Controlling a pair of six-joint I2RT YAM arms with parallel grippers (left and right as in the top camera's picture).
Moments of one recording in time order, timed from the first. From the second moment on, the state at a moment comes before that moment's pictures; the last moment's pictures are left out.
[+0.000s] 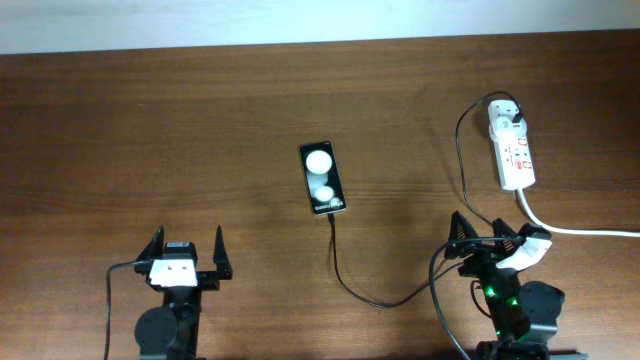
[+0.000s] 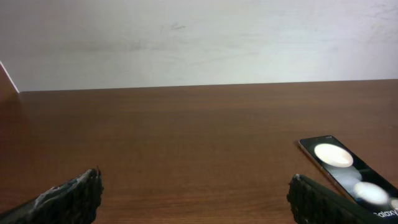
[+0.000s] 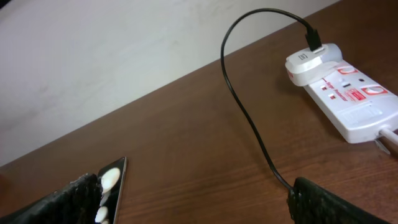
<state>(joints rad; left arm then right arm) -0.02 0.01 0.01 -0.08 -0.03 0.04 -0.15 0.11 0.02 -0.08 -0.23 0.46</state>
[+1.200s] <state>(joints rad) -0.02 0.01 0.01 -0.08 -0.03 0.04 0.00 0.02 0.02 -0.08 -0.21 0.22</state>
